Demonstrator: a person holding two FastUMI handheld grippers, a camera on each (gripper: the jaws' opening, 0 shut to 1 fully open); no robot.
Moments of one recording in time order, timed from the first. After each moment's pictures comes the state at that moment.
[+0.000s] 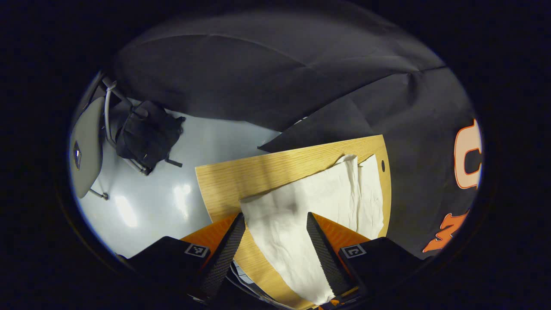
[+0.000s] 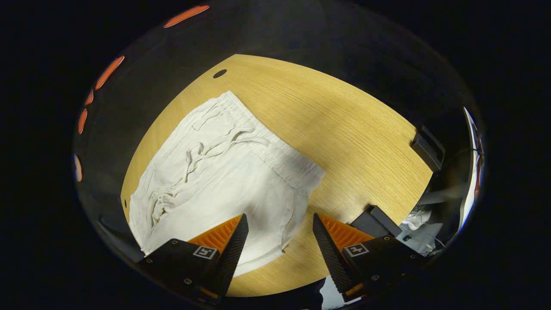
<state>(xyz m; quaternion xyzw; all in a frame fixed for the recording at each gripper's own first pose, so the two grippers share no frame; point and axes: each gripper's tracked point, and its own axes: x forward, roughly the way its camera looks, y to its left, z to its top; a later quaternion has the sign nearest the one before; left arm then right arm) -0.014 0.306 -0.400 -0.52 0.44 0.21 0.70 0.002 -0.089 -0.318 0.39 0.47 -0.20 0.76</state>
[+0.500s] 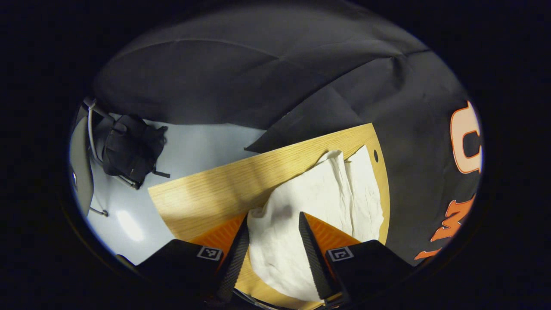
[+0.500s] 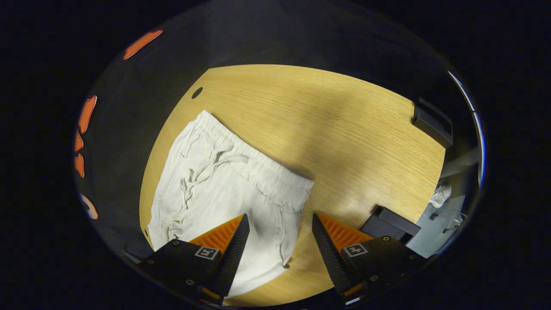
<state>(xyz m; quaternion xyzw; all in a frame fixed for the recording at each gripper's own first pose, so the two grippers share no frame) 0.033 0.293 -0.404 -0.51 0.44 0.16 0.72 0.026 -0.104 -0.337 0.48 0.43 -0.23 0.73</state>
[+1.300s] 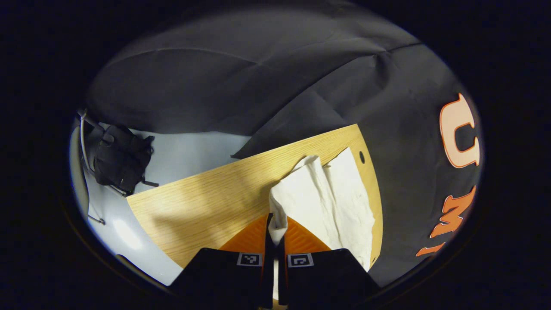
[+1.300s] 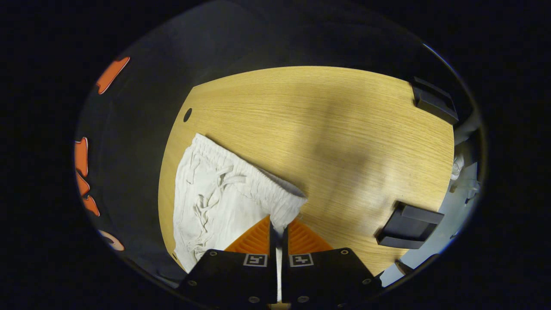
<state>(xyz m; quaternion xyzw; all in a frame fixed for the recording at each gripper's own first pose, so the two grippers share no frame) 0.062 0.287 -0.366 -0.49 0.41 0.14 0.76 0.051 -0.108 -0.324 0.56 0.38 -0.24 0.69</state>
